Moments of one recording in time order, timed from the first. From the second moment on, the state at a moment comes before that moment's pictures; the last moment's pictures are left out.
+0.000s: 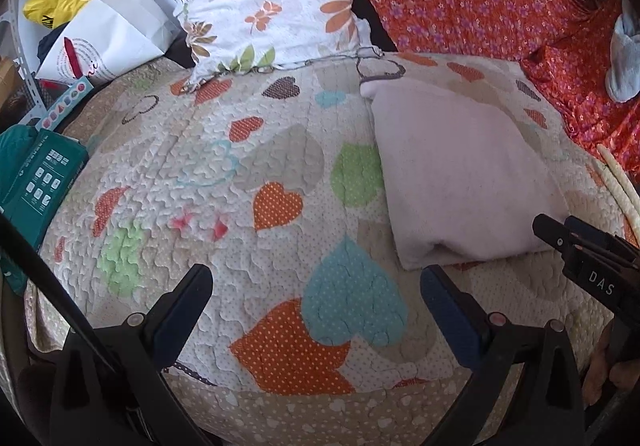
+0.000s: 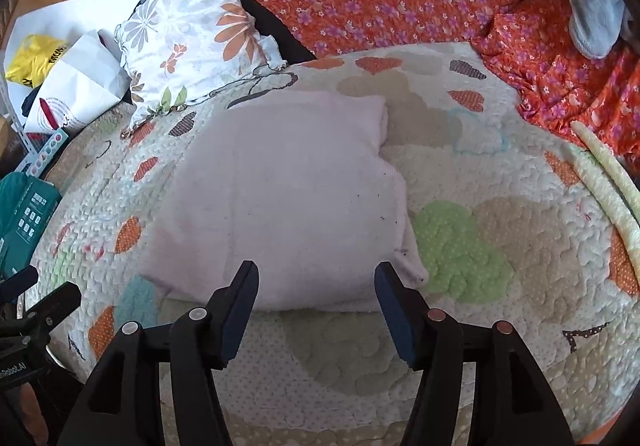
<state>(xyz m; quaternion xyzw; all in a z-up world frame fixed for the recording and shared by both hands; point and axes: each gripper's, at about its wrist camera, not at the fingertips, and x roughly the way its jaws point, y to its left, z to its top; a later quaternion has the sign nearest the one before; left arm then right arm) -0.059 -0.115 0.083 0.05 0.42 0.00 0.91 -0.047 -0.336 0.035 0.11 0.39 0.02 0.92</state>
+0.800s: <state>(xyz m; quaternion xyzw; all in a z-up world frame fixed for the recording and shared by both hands) -0.050 -0.106 0.060 0.03 0.46 0.00 0.89 -0.050 -0.334 0.033 0.09 0.38 0.00 0.92</state>
